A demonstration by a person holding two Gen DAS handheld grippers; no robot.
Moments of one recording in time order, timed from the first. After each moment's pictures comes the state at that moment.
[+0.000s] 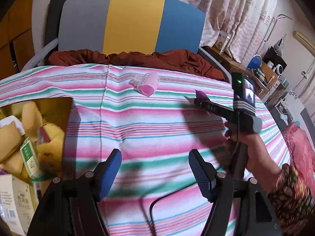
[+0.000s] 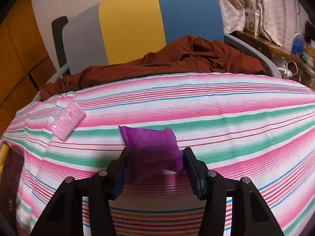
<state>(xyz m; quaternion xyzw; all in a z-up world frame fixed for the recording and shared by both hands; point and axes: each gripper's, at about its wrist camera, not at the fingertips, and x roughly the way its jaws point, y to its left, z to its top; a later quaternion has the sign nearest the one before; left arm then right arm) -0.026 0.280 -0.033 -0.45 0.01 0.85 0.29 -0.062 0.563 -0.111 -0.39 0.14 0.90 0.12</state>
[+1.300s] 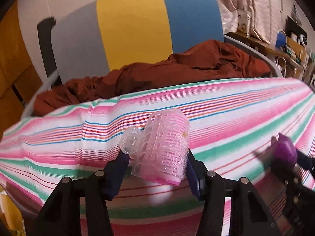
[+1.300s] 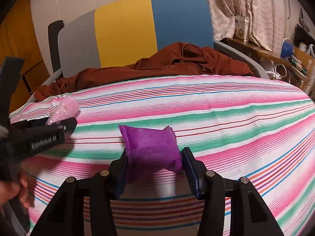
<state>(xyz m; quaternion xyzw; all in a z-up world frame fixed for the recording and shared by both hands) -0.162 0.407 -0.099 -0.39 0.16 0.89 0.19 -0.045 0.550 -0.114 -0.37 0.12 0.91 0.17</state>
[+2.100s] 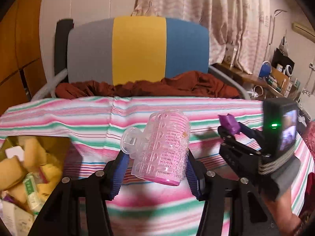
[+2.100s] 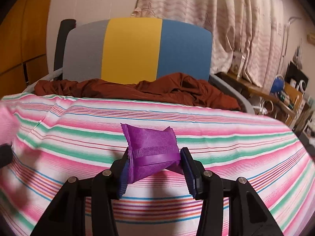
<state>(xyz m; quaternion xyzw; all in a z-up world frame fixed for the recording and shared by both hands) -0.038 0.305 -0.029 -0.33 0.06 0.91 0.24 -0.025 0.502 -0.088 -0.30 -0.01 0.93 0.20</state>
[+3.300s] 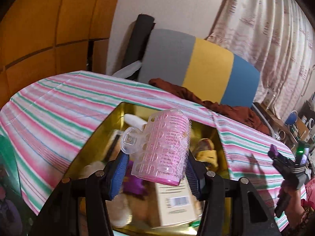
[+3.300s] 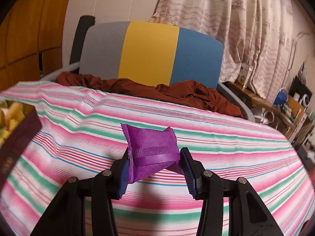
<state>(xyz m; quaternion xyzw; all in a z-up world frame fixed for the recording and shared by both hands) -0.015 0.005 -0.011 -0.34 -0.09 0.93 0.10 0.020 0.429 -0.059 -0.30 -0.02 0.94 0.17</state>
